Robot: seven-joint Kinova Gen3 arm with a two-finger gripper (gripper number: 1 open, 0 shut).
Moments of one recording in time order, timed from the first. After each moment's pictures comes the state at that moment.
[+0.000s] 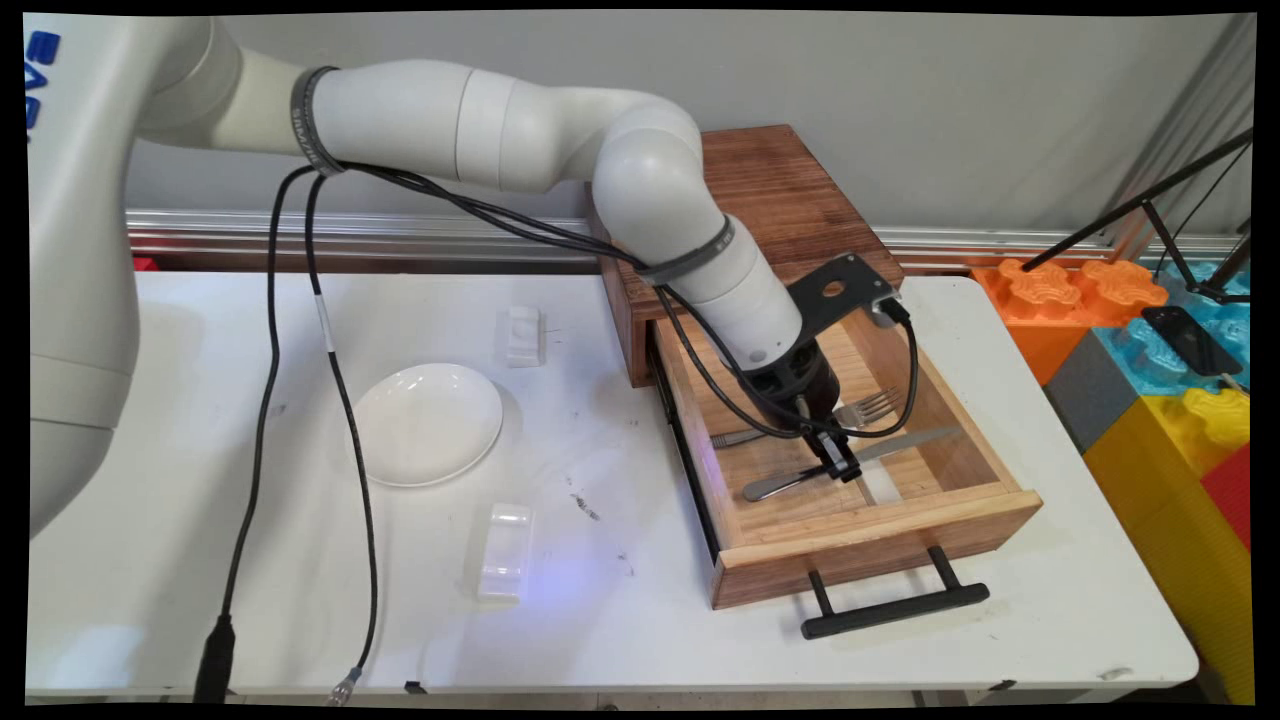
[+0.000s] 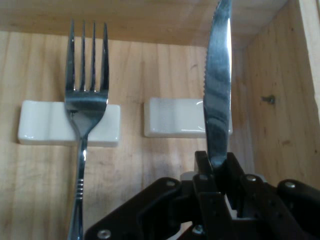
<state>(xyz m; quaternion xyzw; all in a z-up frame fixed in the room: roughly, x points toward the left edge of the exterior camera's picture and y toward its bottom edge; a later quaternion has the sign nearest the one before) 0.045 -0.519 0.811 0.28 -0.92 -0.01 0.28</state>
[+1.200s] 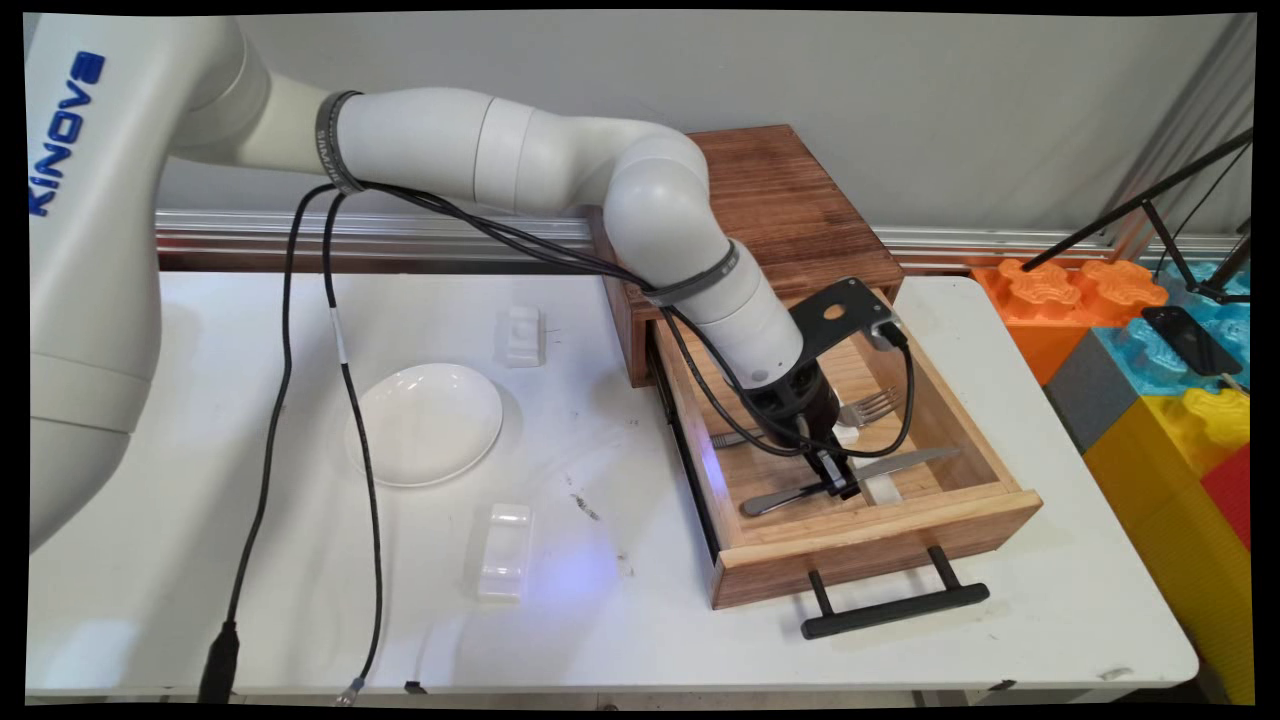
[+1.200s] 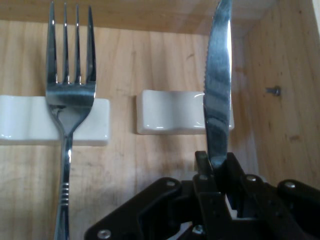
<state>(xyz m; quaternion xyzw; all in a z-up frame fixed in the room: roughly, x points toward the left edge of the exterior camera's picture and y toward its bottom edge) 0.040 -0.521 0.790 0.27 -0.92 -0.02 0.28</state>
